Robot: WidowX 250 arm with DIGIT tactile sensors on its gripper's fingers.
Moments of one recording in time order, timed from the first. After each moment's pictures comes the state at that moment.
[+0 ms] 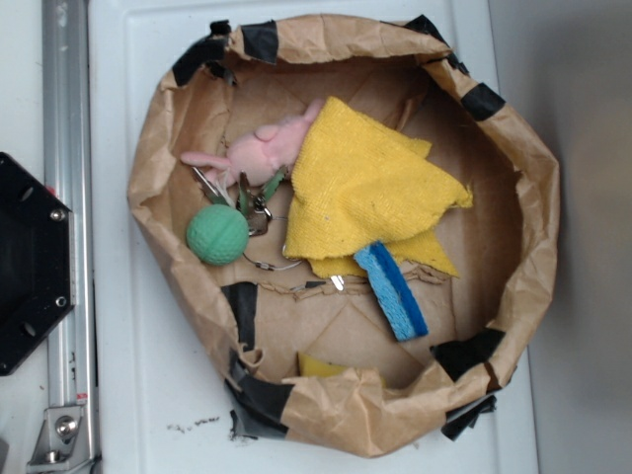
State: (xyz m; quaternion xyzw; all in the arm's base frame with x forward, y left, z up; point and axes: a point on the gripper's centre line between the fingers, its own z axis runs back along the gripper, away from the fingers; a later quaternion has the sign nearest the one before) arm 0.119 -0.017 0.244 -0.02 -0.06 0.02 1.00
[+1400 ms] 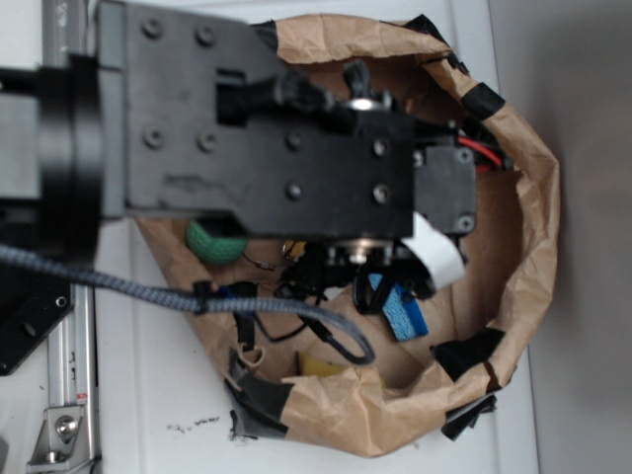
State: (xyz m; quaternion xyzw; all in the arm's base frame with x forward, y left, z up) arm 0.289 -0.016 0.100 0.07 -0.10 -0.48 0.87
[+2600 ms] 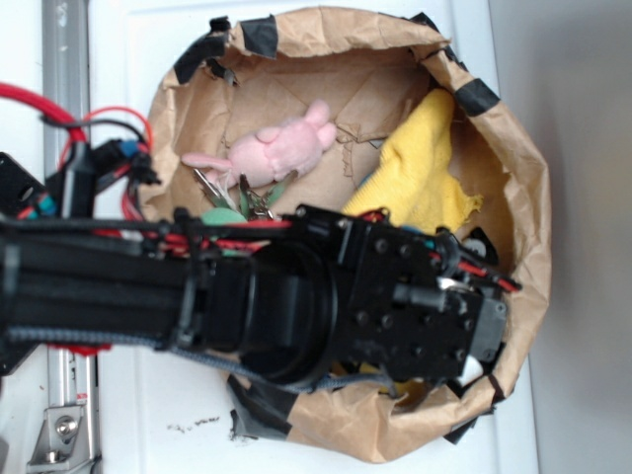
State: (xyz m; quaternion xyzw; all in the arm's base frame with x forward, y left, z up) arm 0.306 -0.036 0.036 0.08 -0.03 -0.47 0.88
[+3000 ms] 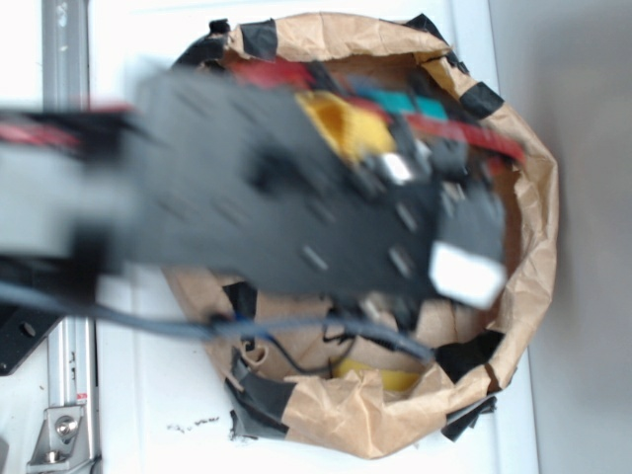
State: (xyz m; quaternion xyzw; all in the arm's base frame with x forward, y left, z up) arm 0.287 0.001 0.143 0.07 -0.14 -0.22 0.96
